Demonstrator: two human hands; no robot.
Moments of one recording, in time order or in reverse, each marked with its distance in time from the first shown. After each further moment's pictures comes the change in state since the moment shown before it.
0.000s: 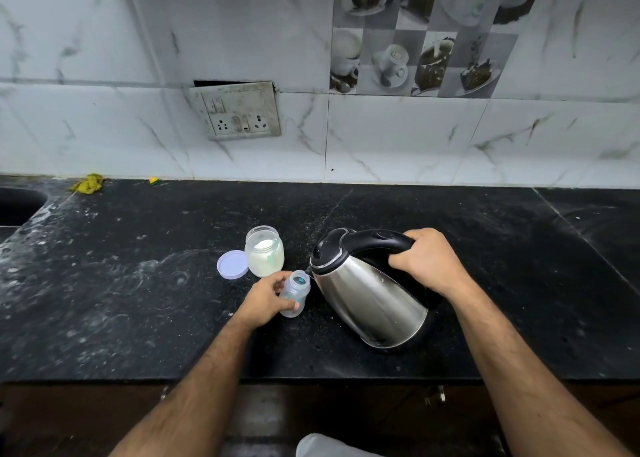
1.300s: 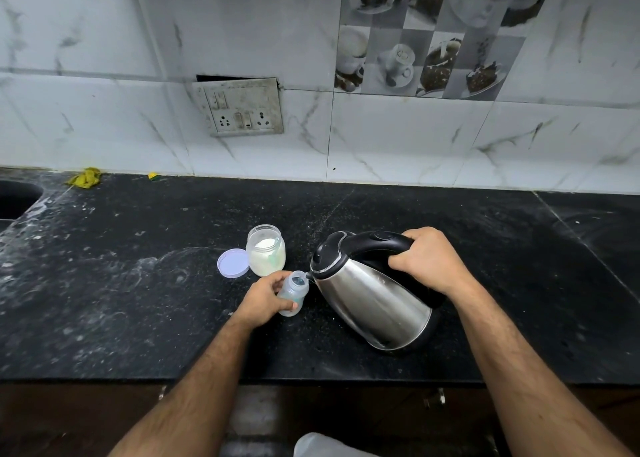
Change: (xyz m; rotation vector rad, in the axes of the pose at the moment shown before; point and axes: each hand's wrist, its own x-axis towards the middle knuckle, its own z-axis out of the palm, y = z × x) left_hand -0.003 0.005 -0.002 -0.028 0.024 0.025; right_hand 0.001 -0.013 0.002 -0.087 -0.024 -0.003
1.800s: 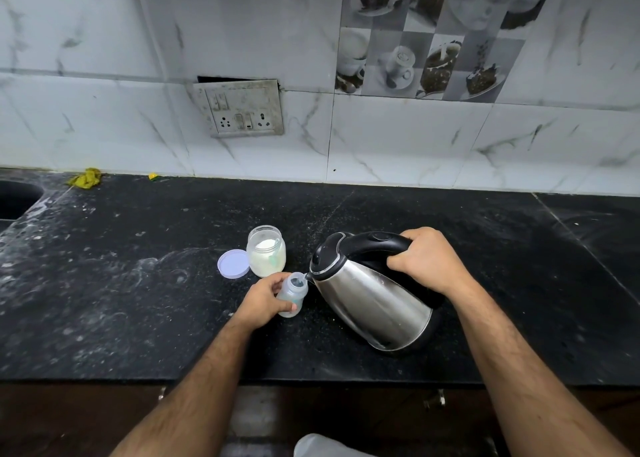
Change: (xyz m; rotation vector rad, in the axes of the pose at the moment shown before) left_hand 0.001 -0.006 -0.003 0.004 0.008 0.001; right_hand 0.001 -0.003 0.001 -0.030 0.000 -0.016
